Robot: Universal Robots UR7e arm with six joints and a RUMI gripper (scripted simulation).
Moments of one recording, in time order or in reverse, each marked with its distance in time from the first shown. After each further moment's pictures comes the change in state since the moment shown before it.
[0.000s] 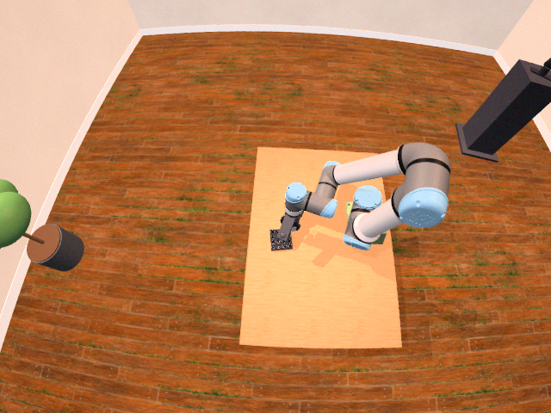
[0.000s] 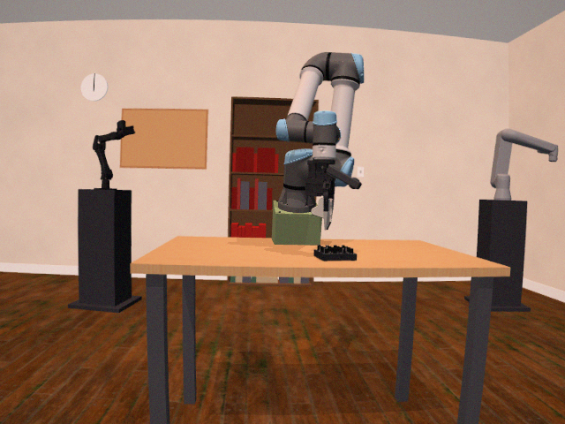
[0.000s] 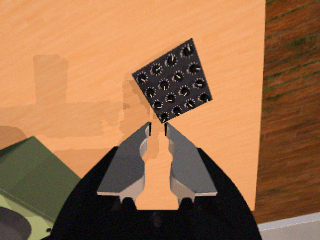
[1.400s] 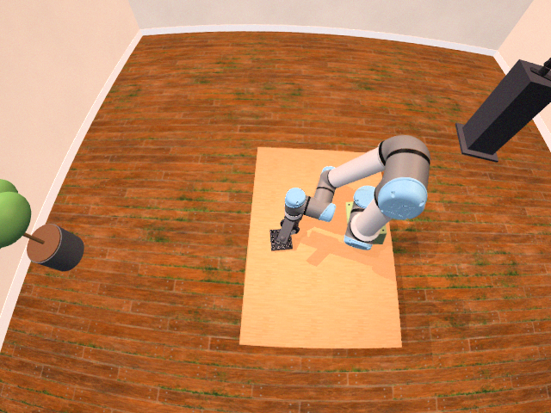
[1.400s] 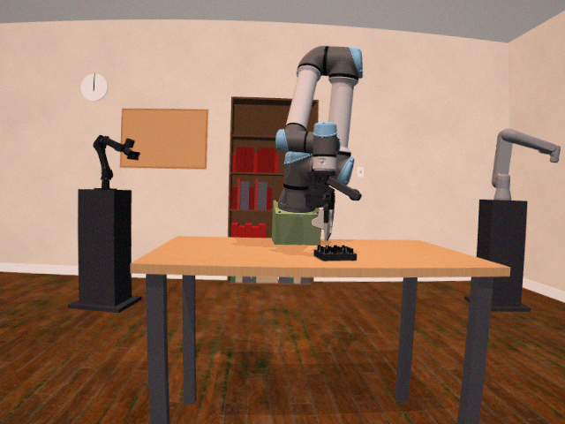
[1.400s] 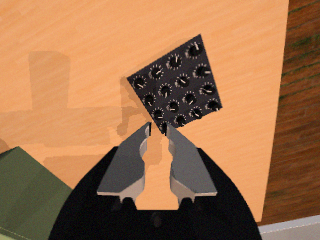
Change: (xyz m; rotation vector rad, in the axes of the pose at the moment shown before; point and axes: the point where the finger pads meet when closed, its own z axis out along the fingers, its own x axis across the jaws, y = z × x) arm -0.001 -0.001 0.036 0.000 -0.001 0.000
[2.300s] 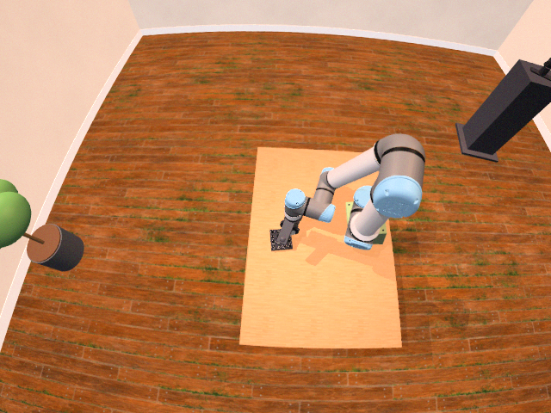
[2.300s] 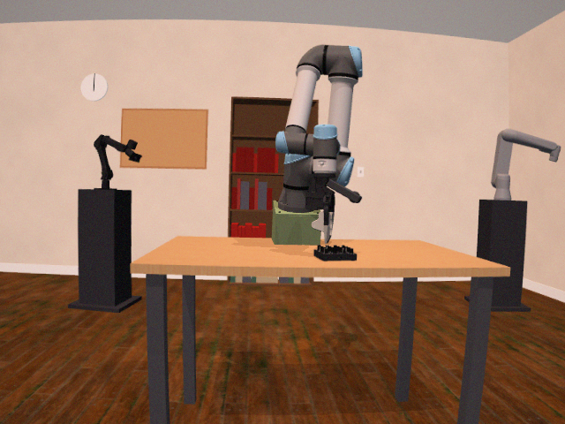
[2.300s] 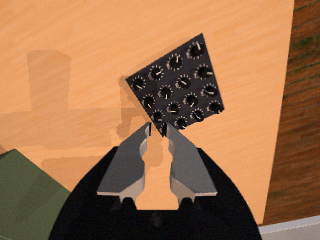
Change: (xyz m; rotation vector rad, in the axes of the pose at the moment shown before) arm 0.000 0.000 0.007 0.000 0.000 0.000
